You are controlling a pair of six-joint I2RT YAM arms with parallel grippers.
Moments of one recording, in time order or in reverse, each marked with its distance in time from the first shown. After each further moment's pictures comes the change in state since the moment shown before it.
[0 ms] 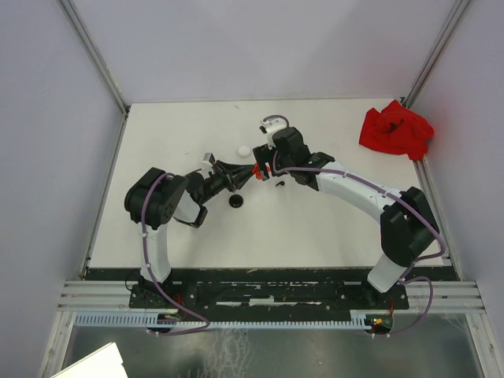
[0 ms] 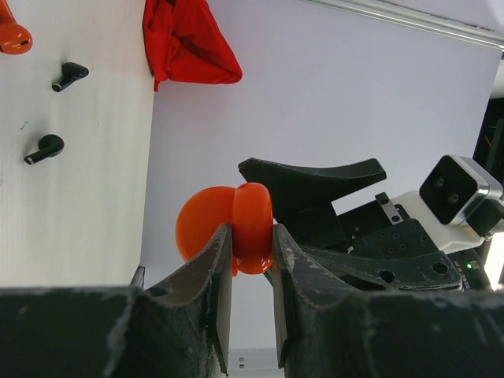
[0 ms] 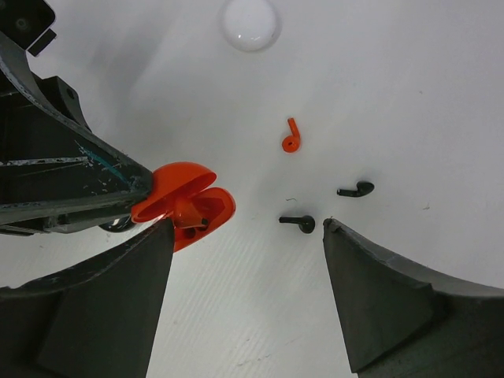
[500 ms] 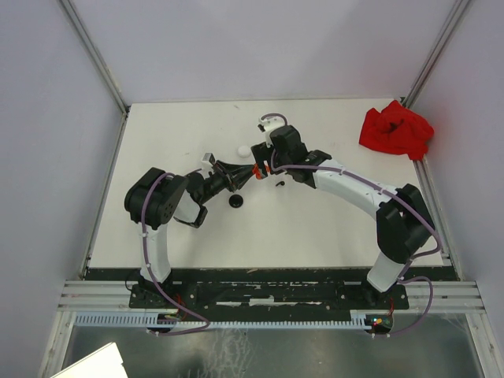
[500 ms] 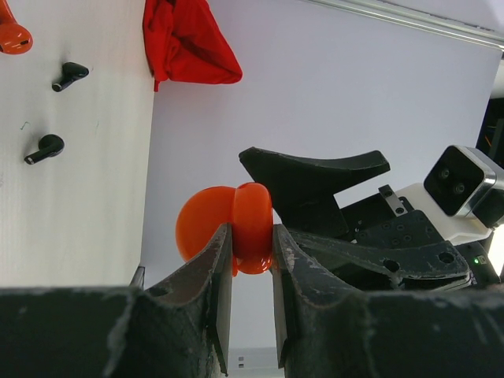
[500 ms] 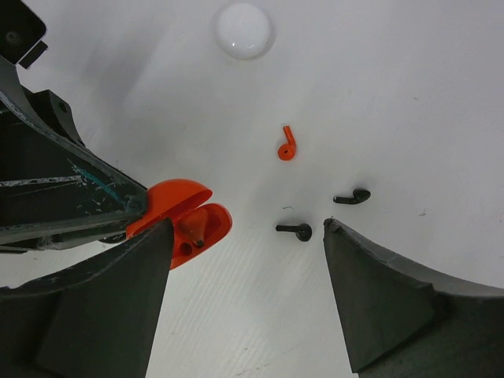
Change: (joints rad) left arm 0.000 0.000 0.000 0.000 0.000 0.000; right arm 0.000 0.031 0.030 -0.006 0.015 -0.001
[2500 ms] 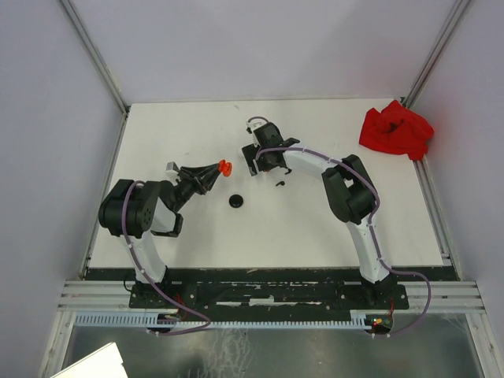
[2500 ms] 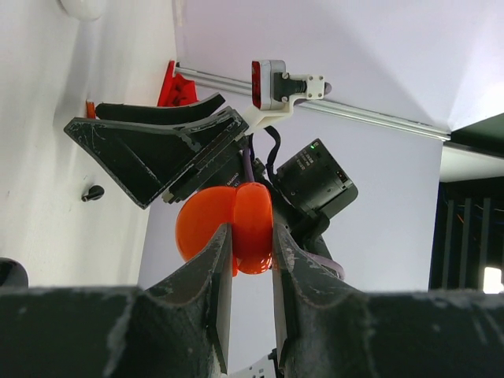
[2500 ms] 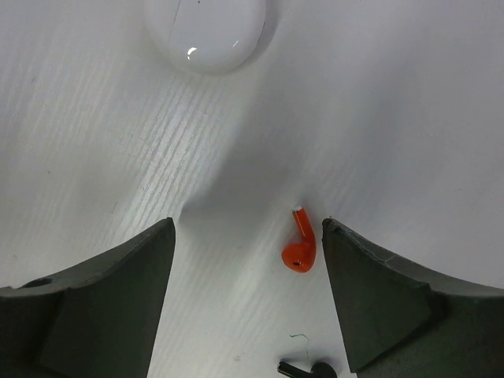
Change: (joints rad) left arm 0.261 -0.166 -0.220 0.000 -0.006 0.001; right arm -0.076 0.546 0.410 -0.110 -0.108 0.015
